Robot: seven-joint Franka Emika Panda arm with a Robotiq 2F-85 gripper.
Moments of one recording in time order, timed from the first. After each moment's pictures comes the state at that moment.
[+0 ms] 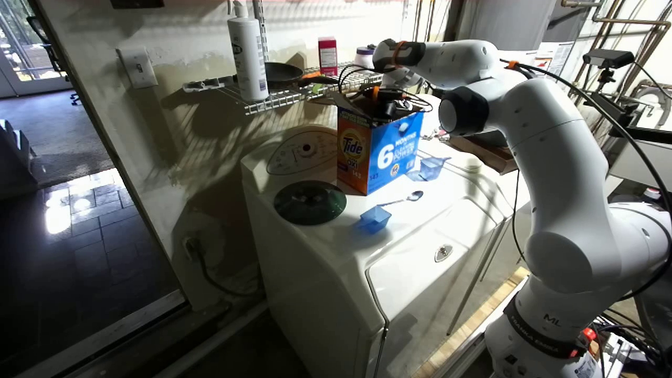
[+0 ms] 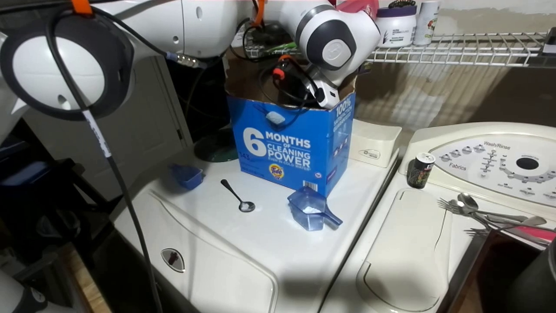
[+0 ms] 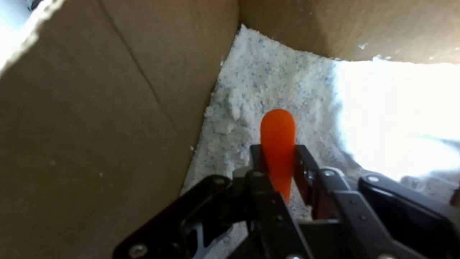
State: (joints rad) arm -0.28 0.90 -0.22 -0.88 0.60 1.17 0.78
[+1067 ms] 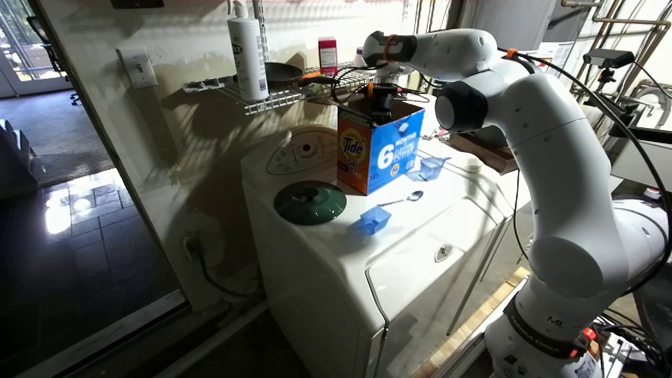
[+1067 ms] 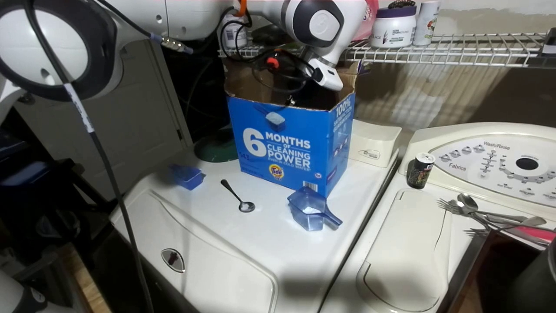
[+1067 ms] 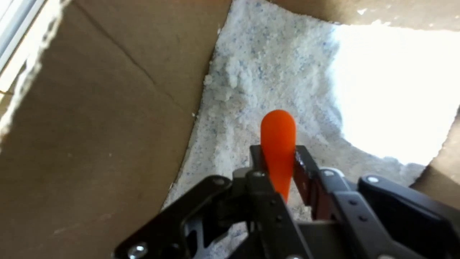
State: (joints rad) arm -0.18 0.84 -0.30 -0.91 0.47 1.26 0.78
